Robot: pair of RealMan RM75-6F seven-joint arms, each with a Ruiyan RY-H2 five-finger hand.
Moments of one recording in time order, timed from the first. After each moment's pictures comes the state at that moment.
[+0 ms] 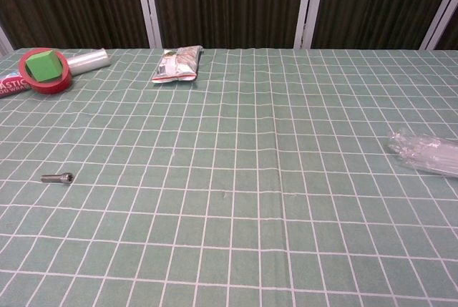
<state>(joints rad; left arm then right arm) 0.04 -1.16 0.14 -1.59 1.81 1.73 0.01 -0.01 -0.96 -0.11 -1.78 -1.76 1.51 -0.10</state>
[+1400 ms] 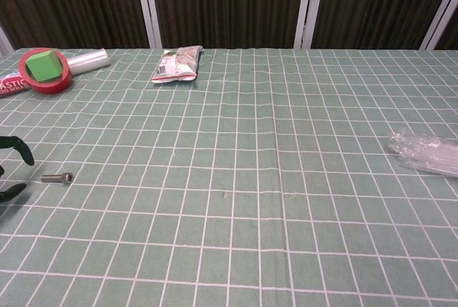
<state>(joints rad) -0.25 -1.71 -0.13 -1.11 1.39 1.27 0.12 0.01 -0.97 -0.11 -1.80 -1.72 1.44 -0.12</state>
